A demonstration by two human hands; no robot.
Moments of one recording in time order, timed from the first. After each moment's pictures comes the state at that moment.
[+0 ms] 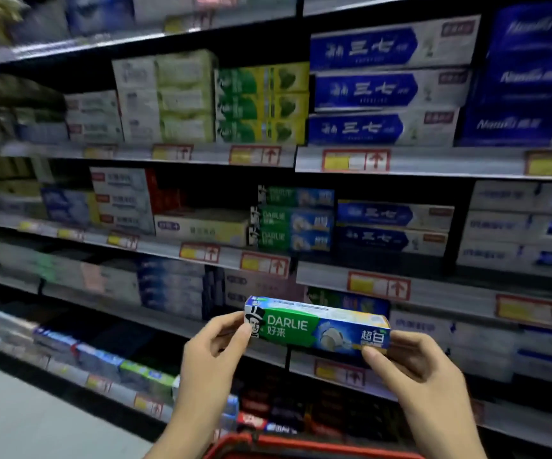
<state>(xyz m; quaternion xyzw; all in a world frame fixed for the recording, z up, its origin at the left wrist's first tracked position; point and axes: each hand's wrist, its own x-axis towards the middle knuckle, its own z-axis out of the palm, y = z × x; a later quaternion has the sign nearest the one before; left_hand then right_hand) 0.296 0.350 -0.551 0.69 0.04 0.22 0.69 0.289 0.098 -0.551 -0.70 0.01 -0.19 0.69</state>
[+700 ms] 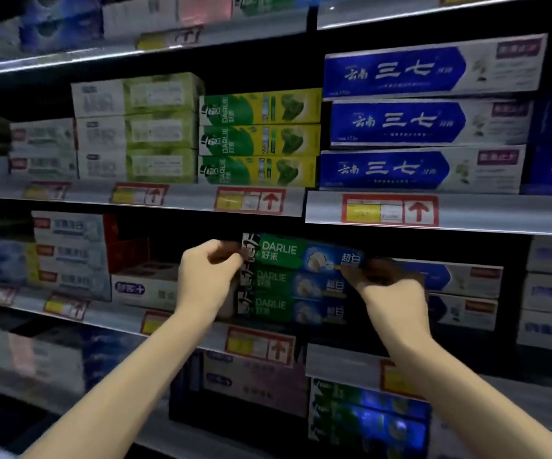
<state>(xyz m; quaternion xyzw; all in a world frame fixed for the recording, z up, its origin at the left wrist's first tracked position) 0.542 0.396 -0.427 0.73 -0.03 0.36 0.59 0.515 0.142 -0.442 -0.74 -0.02 -0.33 0.59</state>
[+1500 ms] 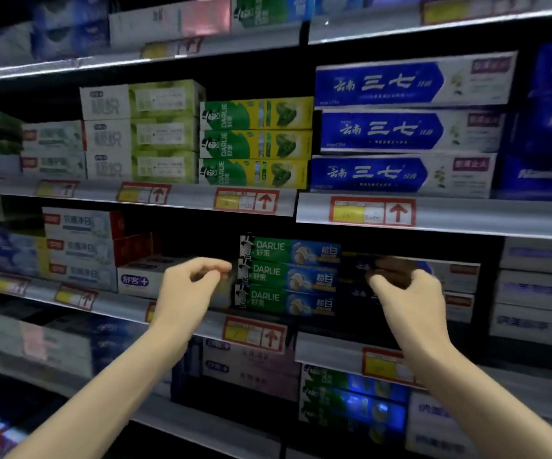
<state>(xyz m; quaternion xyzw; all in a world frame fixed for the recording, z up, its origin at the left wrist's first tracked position) 0.475 0.405 -0.436 0.76 -0.02 0.30 0.57 0.477 0.114 -0.439 -0.74 0.00 -0.32 0.59</state>
